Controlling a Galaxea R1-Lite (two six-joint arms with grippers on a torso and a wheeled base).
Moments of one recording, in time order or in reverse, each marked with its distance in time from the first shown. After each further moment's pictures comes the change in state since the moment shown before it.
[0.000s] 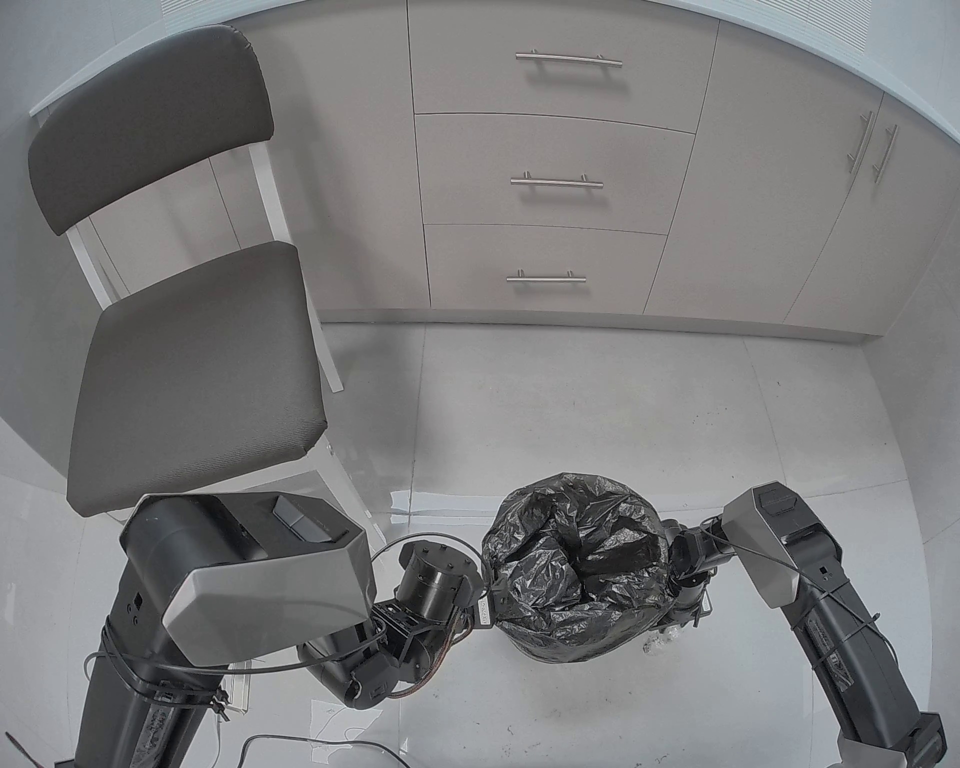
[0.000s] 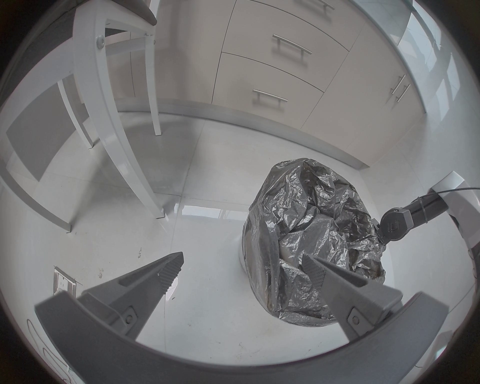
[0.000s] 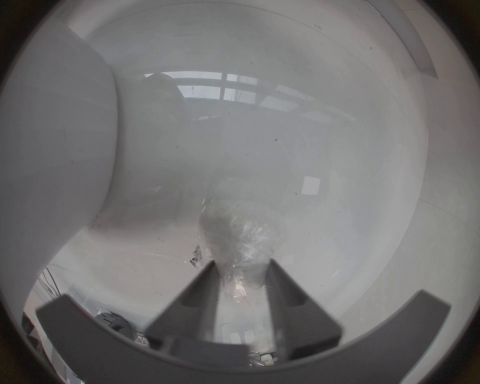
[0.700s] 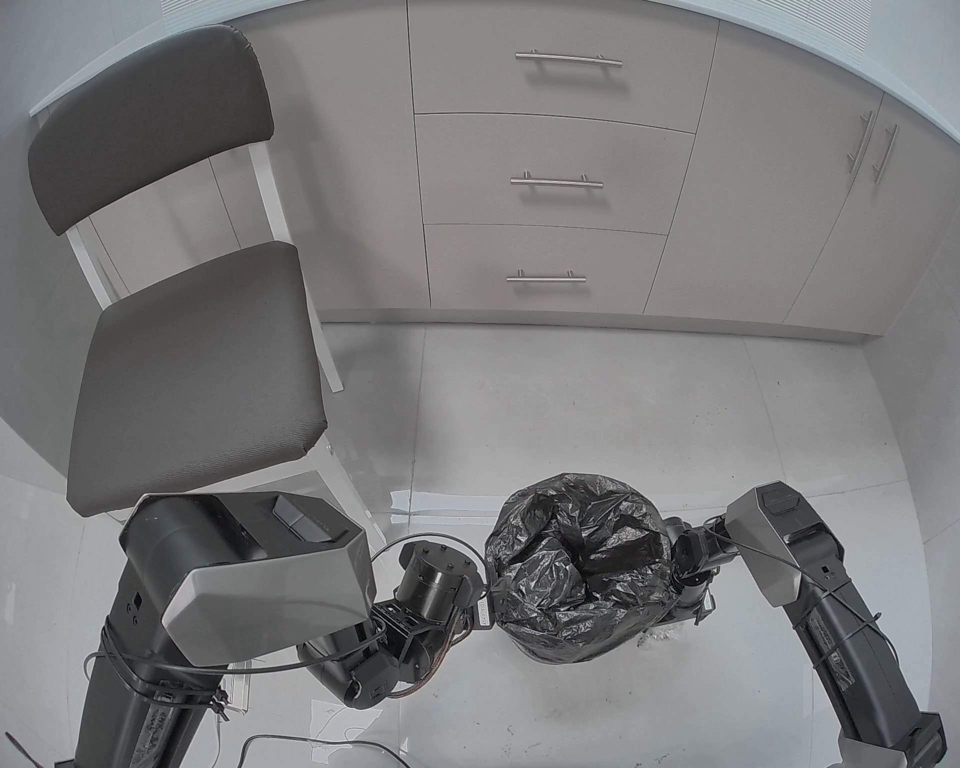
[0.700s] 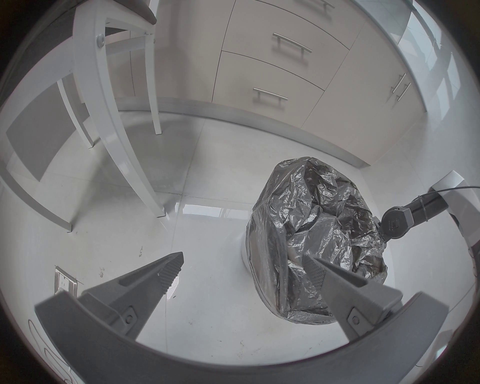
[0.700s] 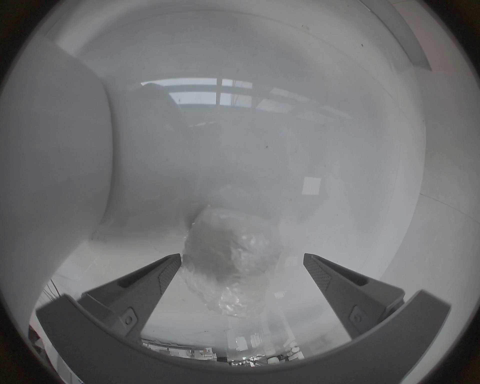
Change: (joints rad) left arm 0.000 -0.001 0.000 0.008 -0.001 0.000; right arm -0.013 0.000 0.000 -0.027 0.002 0.027
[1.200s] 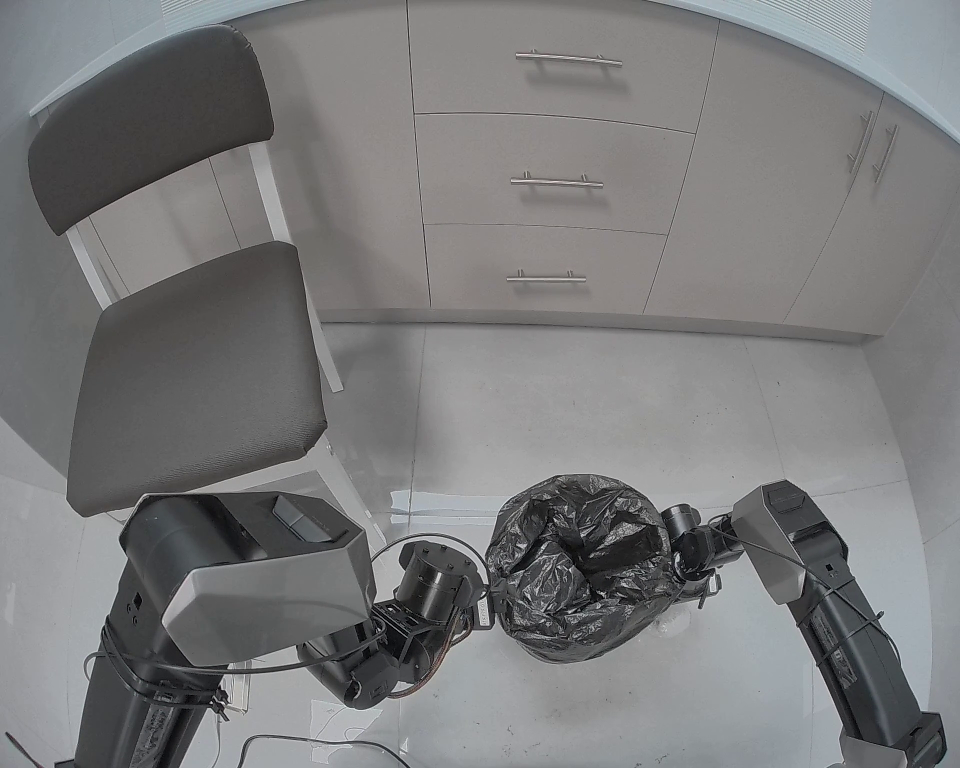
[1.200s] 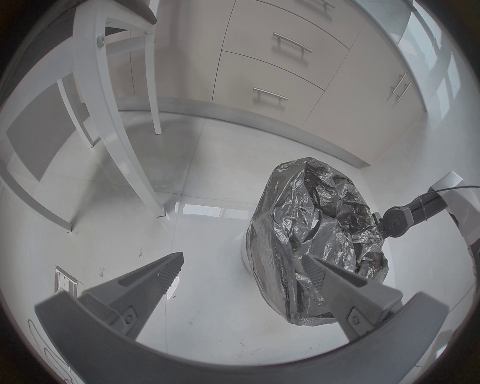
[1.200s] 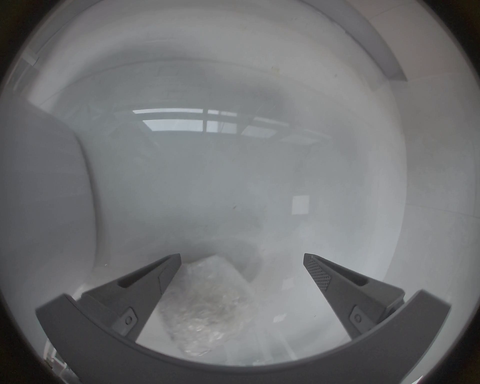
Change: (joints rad) left arm 0.000 0.000 0.001 0.000 0.000 0.000; right arm -0.023 0.000 0.000 -0.182 -0.114 -0.022
